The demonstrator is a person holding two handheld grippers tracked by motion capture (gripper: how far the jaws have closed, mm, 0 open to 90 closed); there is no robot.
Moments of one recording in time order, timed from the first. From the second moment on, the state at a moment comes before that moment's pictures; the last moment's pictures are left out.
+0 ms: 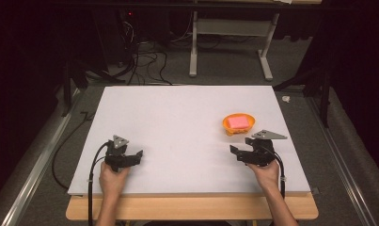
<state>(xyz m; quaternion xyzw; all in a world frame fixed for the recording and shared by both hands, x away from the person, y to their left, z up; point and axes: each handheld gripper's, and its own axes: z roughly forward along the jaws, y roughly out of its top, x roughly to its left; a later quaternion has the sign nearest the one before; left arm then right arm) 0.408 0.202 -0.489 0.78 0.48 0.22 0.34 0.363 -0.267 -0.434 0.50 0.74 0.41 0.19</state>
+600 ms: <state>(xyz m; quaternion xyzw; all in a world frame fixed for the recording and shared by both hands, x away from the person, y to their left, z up) 0.408 0.202 -0.489 0.78 0.48 0.22 0.34 0.361 -0.267 -0.453 0.51 0.75 0.38 0.20</state>
